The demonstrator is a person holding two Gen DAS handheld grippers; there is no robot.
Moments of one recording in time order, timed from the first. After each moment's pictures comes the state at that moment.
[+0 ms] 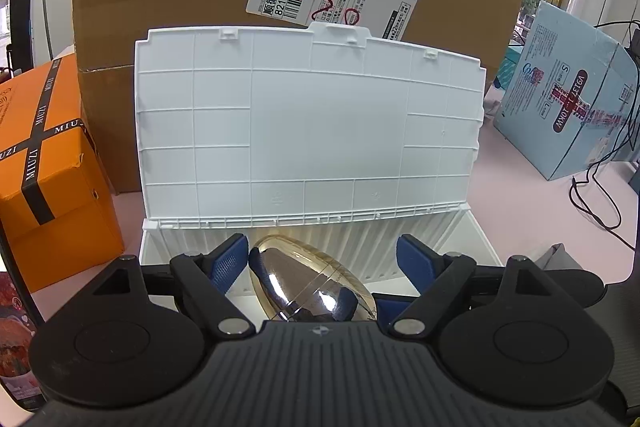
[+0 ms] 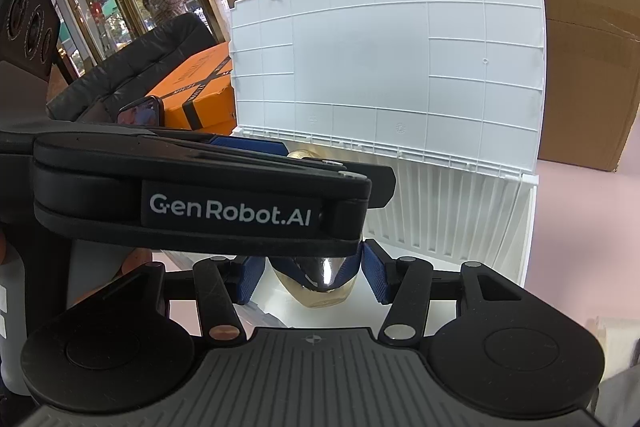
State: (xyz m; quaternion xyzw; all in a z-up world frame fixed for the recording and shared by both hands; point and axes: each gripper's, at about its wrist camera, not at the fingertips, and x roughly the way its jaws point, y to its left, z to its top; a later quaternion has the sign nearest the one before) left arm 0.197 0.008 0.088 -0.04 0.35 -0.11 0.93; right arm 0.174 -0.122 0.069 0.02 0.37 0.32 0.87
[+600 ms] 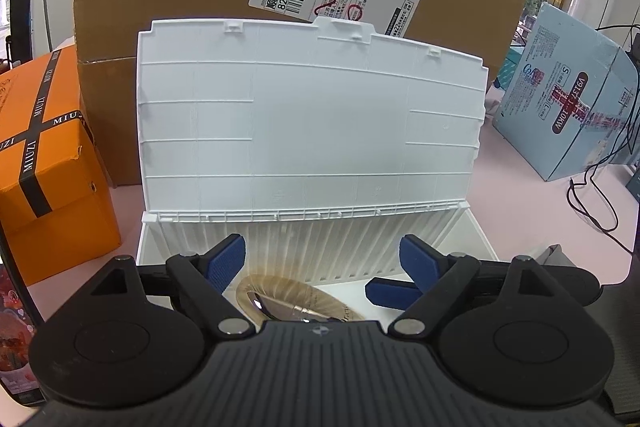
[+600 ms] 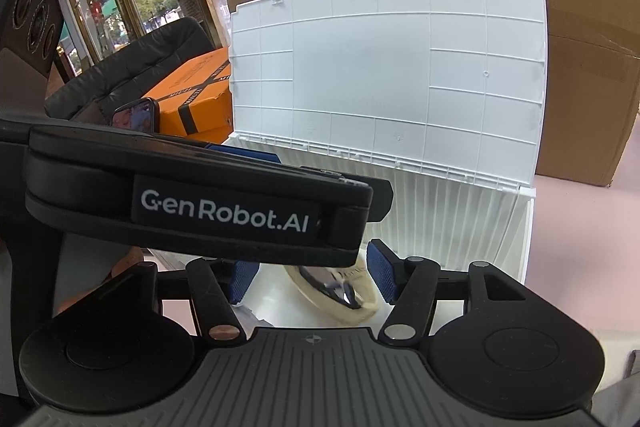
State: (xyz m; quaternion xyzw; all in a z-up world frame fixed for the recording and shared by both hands) left arm 0.195 0.008 0.089 -0.04 0.36 -0.12 0.93; right arm 0.175 -0.120 0.068 0.01 0.35 0.32 0.88
